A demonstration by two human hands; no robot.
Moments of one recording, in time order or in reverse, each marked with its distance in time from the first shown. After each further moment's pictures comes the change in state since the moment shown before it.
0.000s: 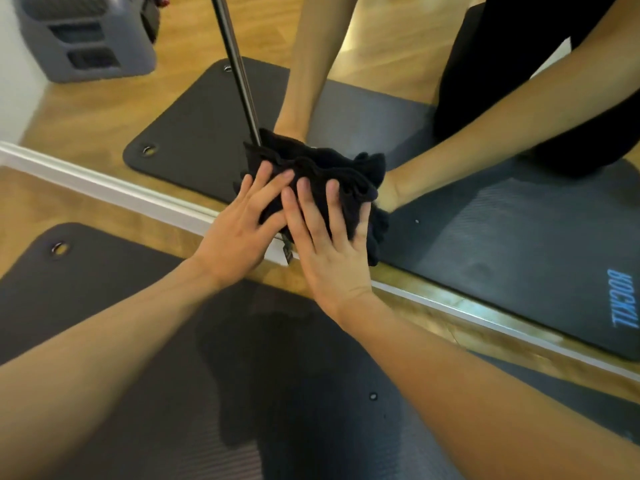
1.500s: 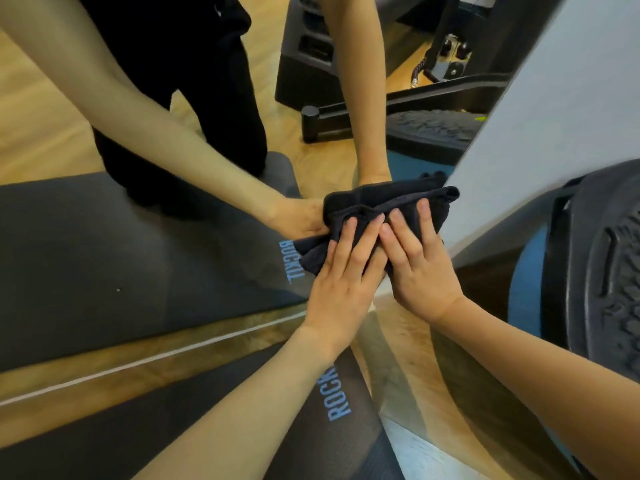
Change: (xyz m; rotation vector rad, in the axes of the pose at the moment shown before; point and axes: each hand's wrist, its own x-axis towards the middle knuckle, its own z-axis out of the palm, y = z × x) left_hand 0.269 0.590 0.076 -0.342 0.216 0.283; right_hand -0.285 0.476 -0.351 -0.437 -0.184 0.183
